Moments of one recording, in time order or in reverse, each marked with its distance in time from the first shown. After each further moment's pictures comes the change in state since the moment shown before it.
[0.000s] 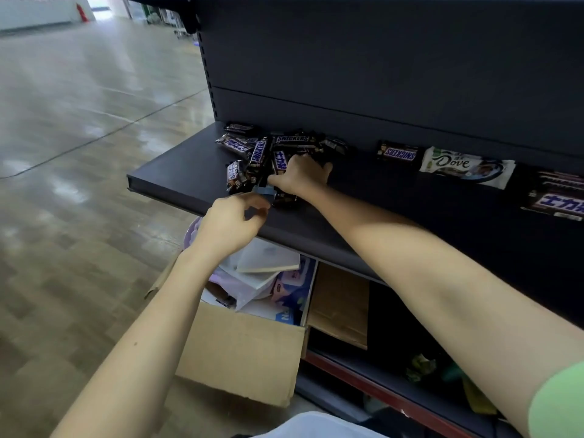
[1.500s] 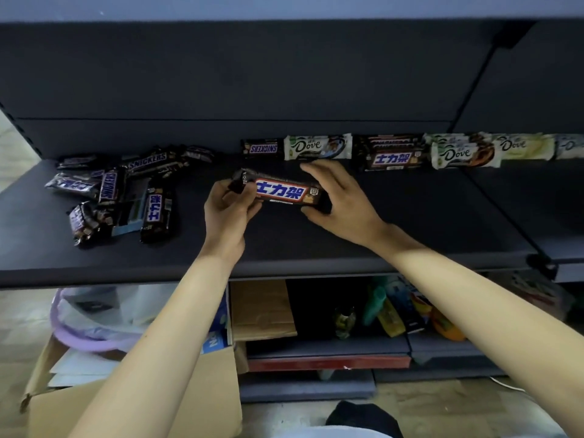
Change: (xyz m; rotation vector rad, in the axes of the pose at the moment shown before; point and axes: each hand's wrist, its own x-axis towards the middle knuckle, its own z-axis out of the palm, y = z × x) left_hand 0.034 0.147 0.089 -1.347 -0.144 -0.241; right_hand -0.148 0.219 -0.063 -0.001 0.656 -0.390
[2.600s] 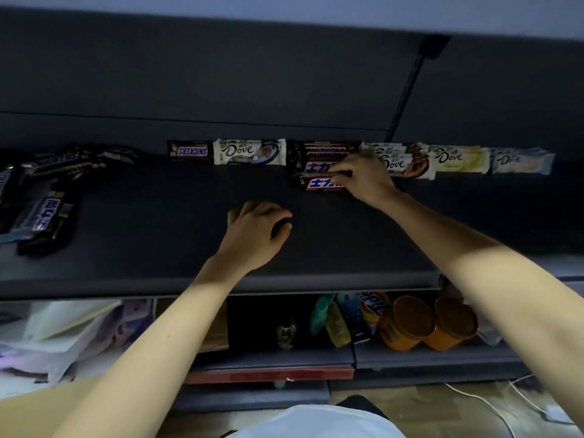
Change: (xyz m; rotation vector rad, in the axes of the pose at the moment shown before) left_hand -0.014 -0.069 0.127 1.504 -0.490 0.455; right_hand -0.011 0.167 -0.097 -0.238 -0.337 0.415
